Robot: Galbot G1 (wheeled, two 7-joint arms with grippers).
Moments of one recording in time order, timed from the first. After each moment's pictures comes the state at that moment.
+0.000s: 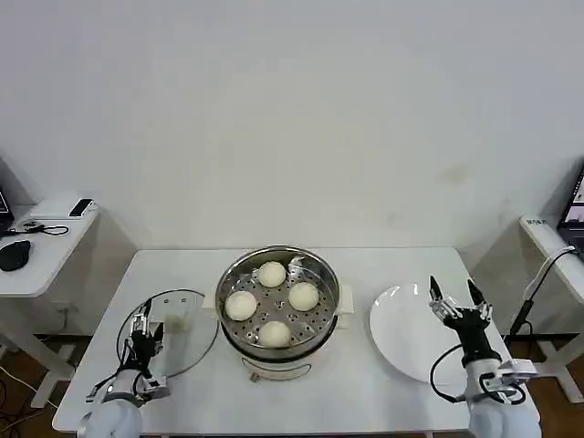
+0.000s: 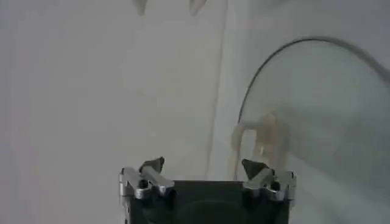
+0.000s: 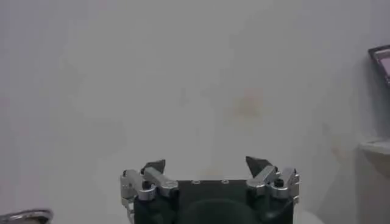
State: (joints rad) left arm 1.28 -1.27 -0.65 -1.54 1.18 -0.03 -0.05; right arm -1.41 1.35 0.78 1.91 0.51 0.04 -0.16
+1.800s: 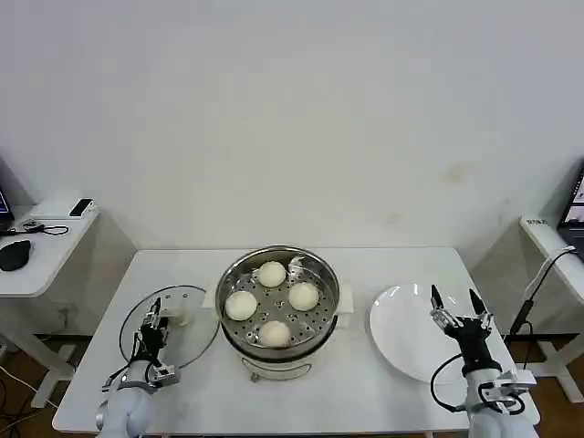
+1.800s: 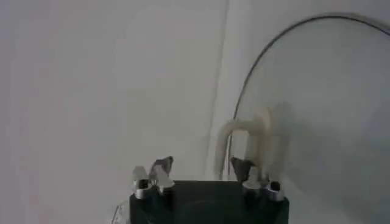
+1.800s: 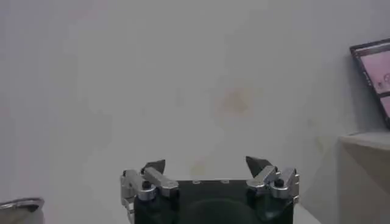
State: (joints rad) left arm 1.15 -1.29 -0.61 -1.33 1.18 -0.04 -0.16; right arm -1.45 1.38 0.79 1.91 0.49 0.06 -0.17
